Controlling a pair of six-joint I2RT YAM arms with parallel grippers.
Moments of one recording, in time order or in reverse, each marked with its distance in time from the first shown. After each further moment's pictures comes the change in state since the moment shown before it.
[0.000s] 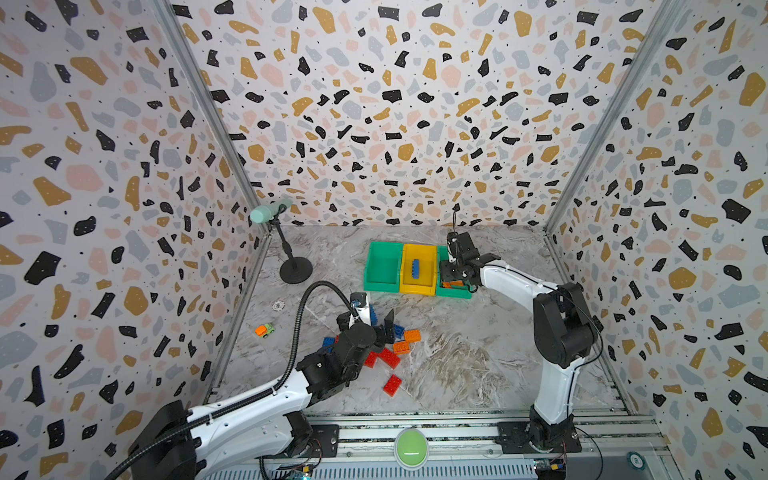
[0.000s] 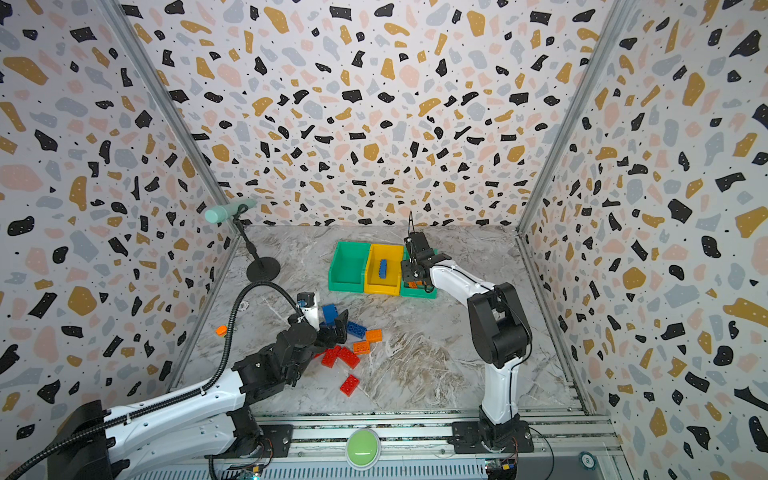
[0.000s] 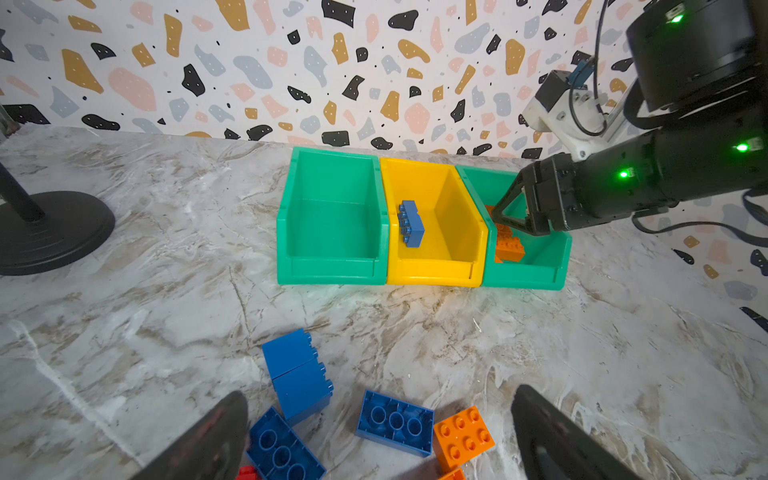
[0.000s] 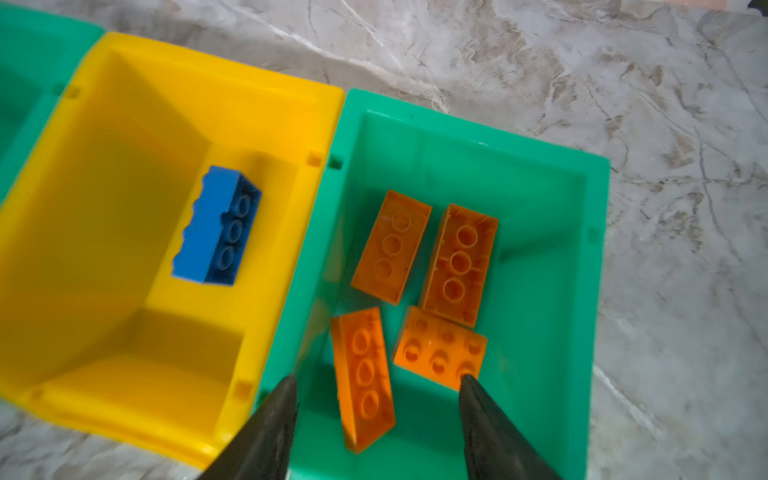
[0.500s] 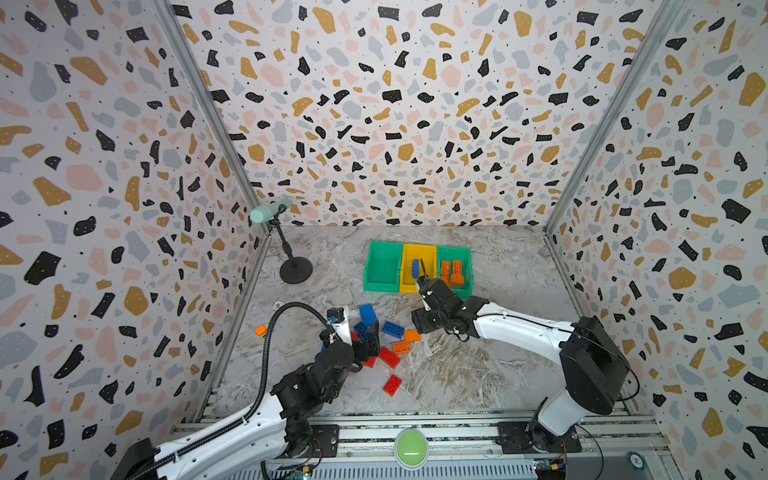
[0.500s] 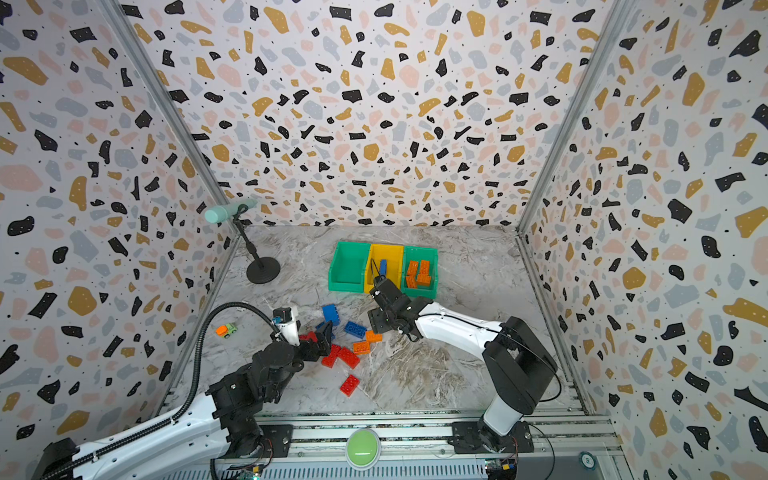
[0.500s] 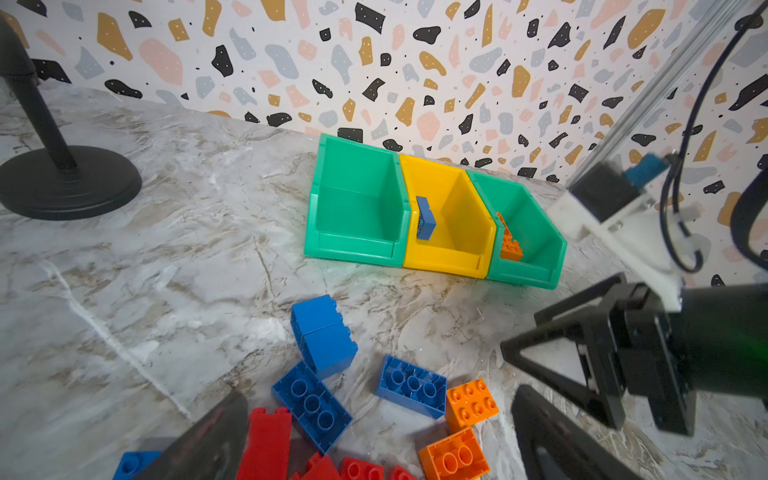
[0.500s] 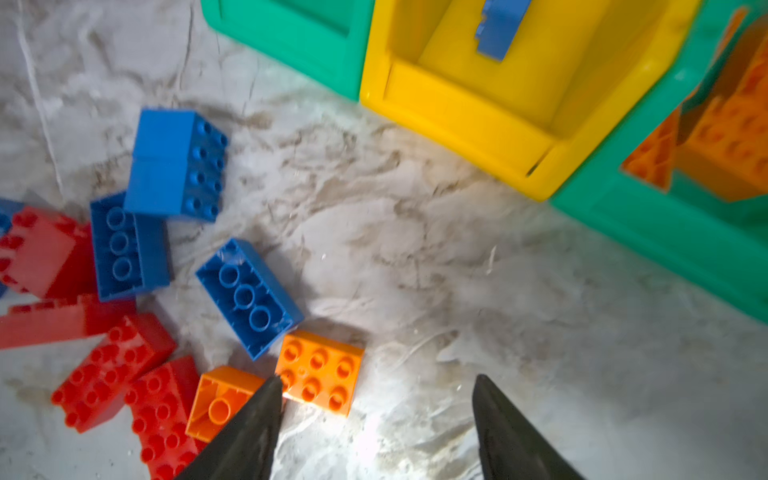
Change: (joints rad) left arm 0.000 -0.304 -0.180 -0.085 -0.003 -0.093; right arm 0.366 -0.240 -0.344 0.008 -0.034 0.192
